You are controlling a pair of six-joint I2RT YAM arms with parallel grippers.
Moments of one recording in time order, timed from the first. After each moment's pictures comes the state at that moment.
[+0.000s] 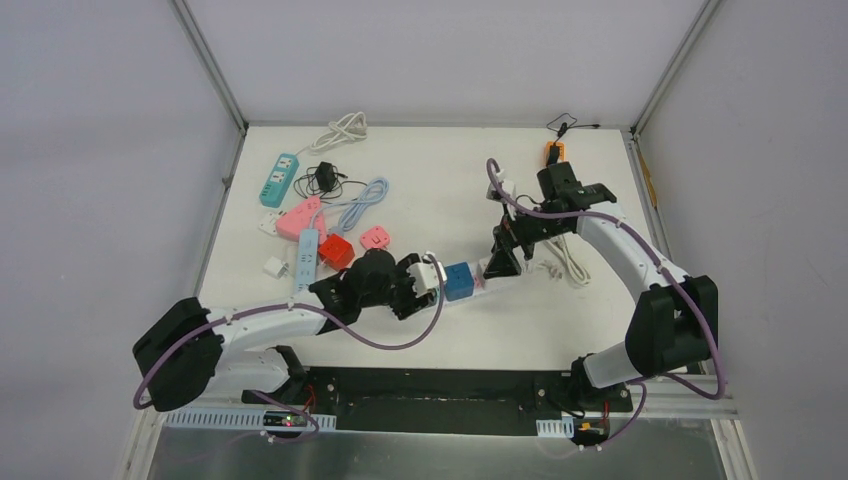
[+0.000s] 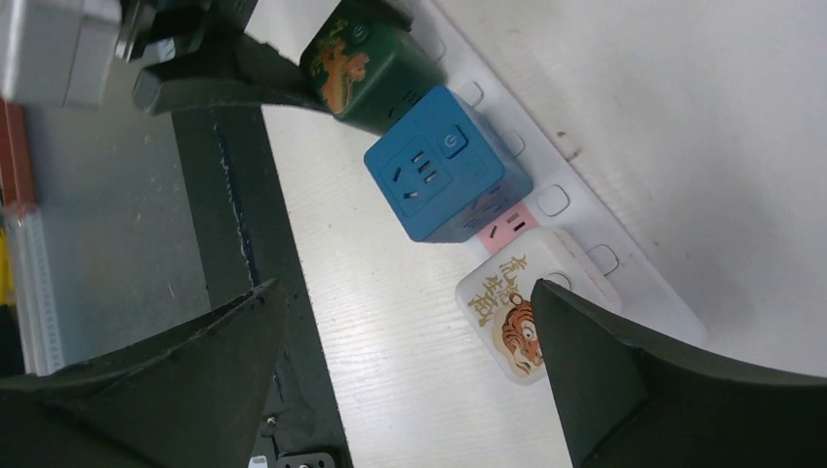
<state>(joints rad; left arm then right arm) -0.92 1.16 0.50 0.19 0.17 0.31 0.32 1.47 1.17 -1.00 -0.93 -0.67</state>
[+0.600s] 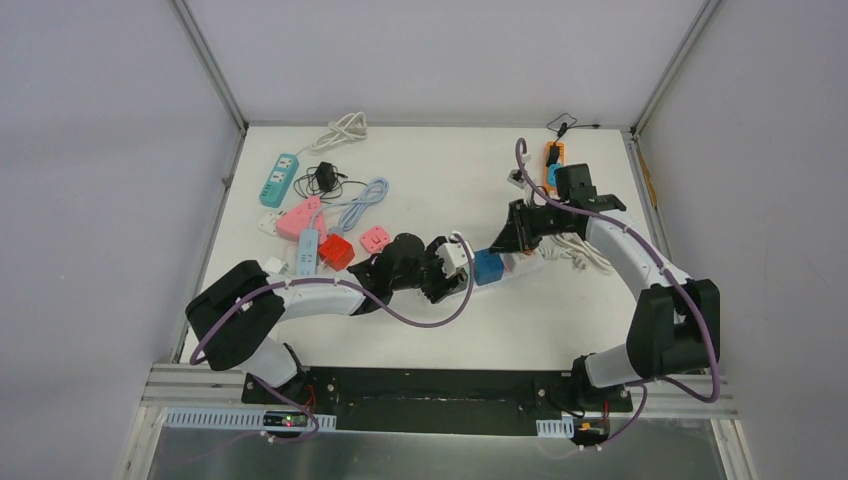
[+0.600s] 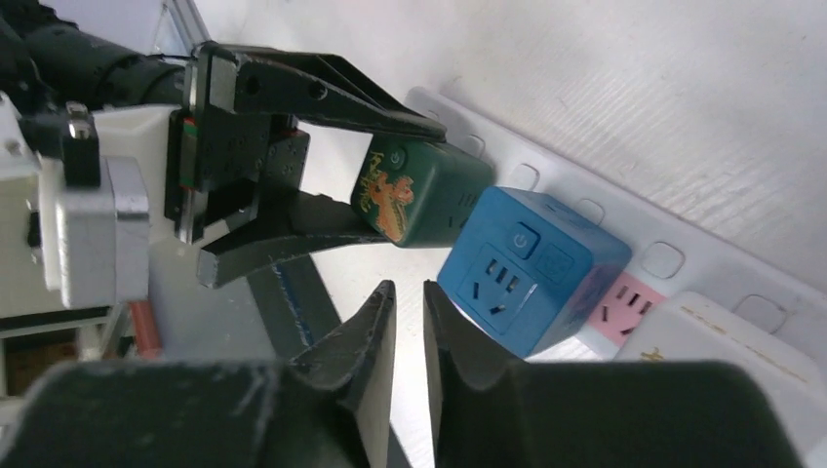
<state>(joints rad) -0.93 1.51 0.68 0.46 0.21 0.21 0.21 1.44 1.06 -0.68 -0.94 -0.16</state>
